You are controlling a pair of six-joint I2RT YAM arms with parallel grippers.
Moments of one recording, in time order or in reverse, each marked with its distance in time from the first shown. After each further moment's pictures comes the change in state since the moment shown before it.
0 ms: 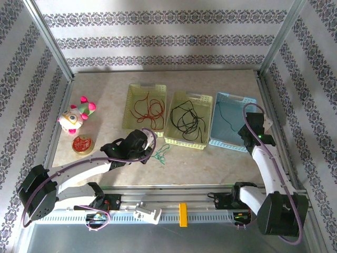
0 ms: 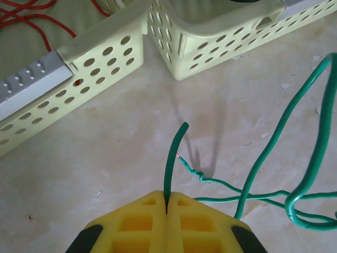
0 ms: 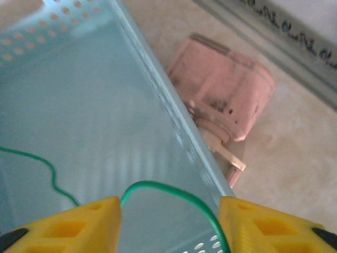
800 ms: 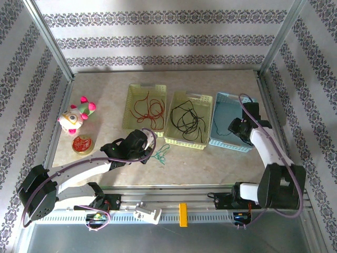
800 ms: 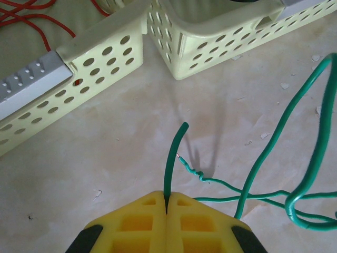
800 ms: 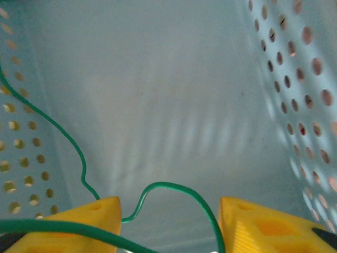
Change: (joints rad) left arm 0.000 0.000 0.000 0.000 0.001 0.000; right arm 0.000 0.306 0.141 -0.038 -0.286 -0.089
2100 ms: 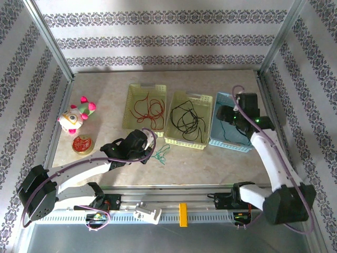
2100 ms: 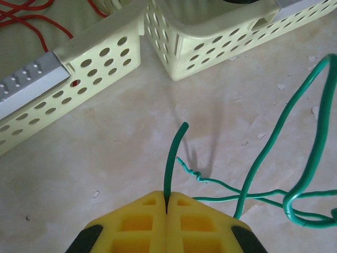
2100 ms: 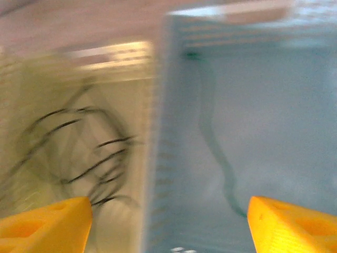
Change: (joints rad) left arm 0.000 -0.007 0.000 0.001 0.011 -0.003; right arm 0.223 -0.192 0.159 -0.032 -0.109 -0.146
